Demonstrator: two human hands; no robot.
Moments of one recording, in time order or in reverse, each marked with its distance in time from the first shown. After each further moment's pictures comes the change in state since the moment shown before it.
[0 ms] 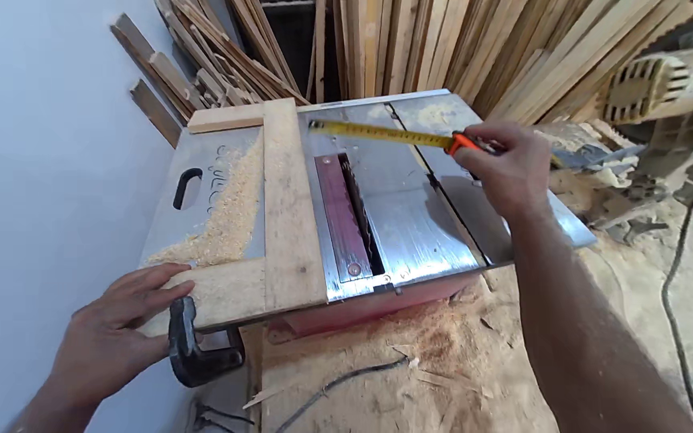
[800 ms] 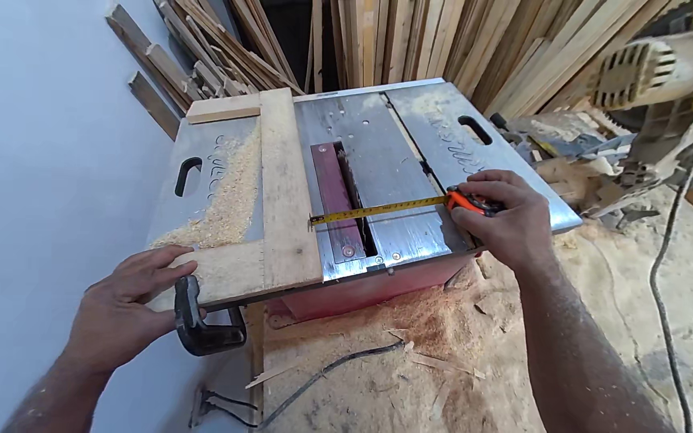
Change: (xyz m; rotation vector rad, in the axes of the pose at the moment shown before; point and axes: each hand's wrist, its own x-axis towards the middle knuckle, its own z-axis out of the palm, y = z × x) left_hand 0.001 -0.001 0.000 0.004 -0.001 -0.047; right_hand -0.093 0.007 -0.019 -0.067 -0.047 -0.037
